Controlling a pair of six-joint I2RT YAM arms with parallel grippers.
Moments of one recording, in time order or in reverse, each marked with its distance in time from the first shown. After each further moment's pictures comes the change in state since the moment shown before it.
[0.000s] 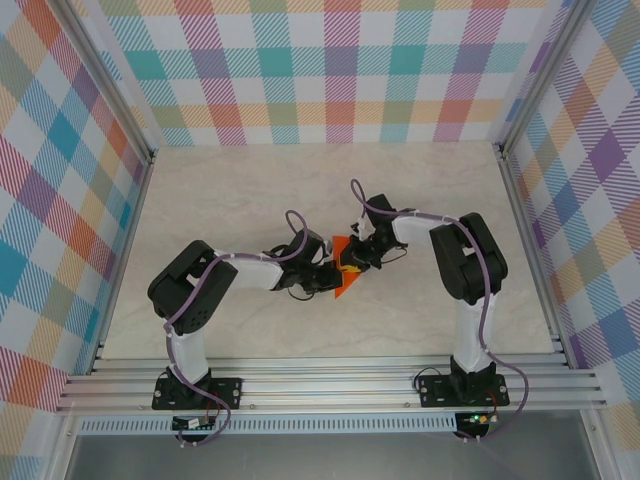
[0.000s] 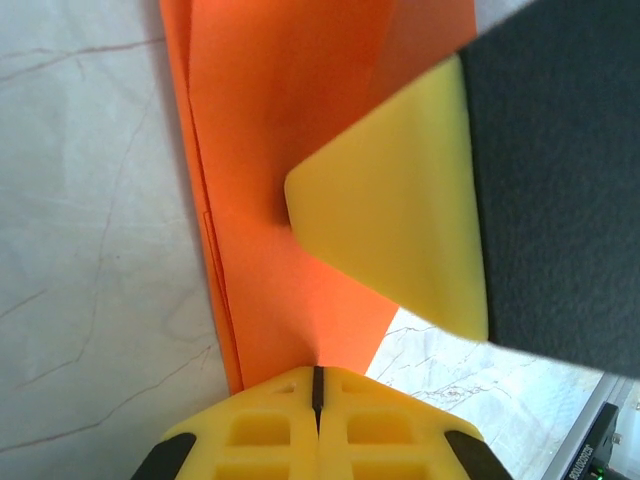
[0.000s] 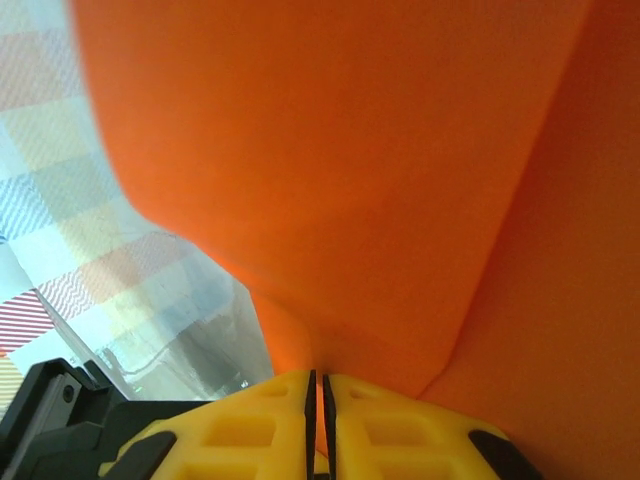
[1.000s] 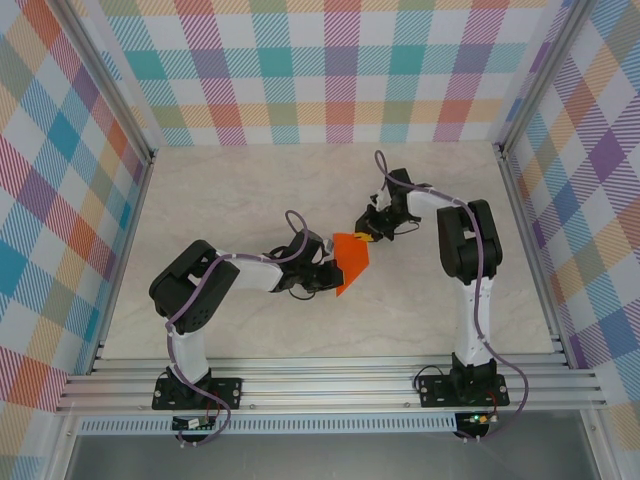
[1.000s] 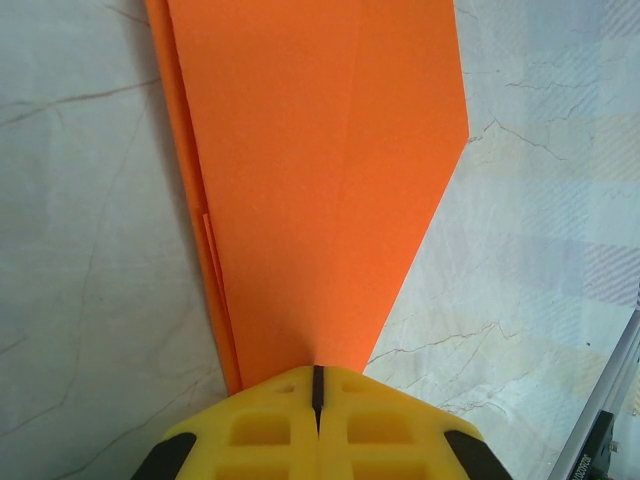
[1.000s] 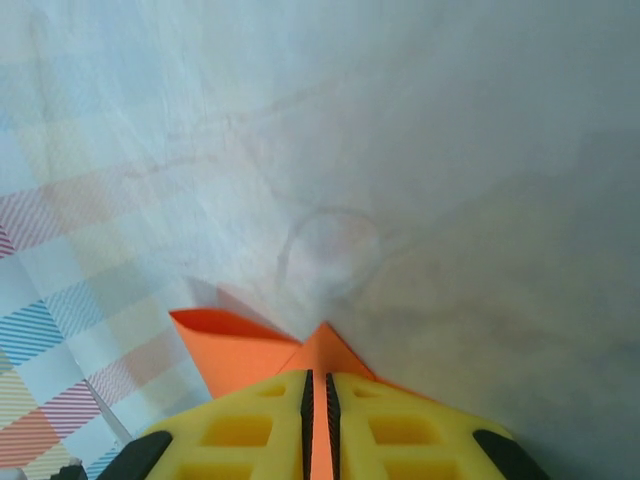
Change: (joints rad) left arm 0.000 0.011 -0.022 0.074 -0.004 0.000; right arm -0.175 0.188 0.310 -0.091 -0.005 -0.036
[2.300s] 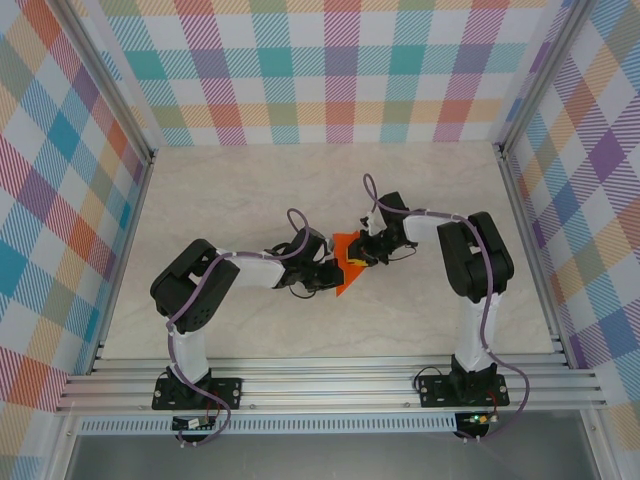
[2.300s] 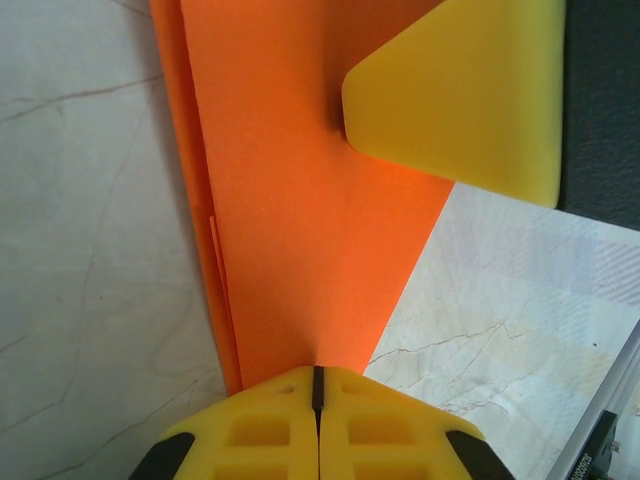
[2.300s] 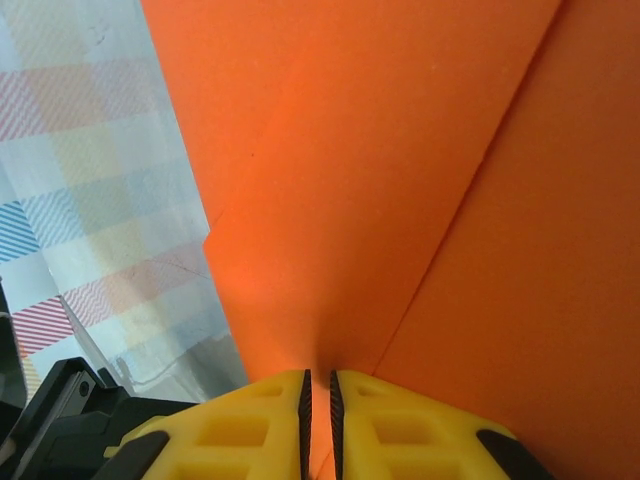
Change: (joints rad) left arm 0.000 0.003 0.056 -0.088 0.004 0.002; right arm 0.109 -0.198 -0.362 0.187 -0.047 -0.027
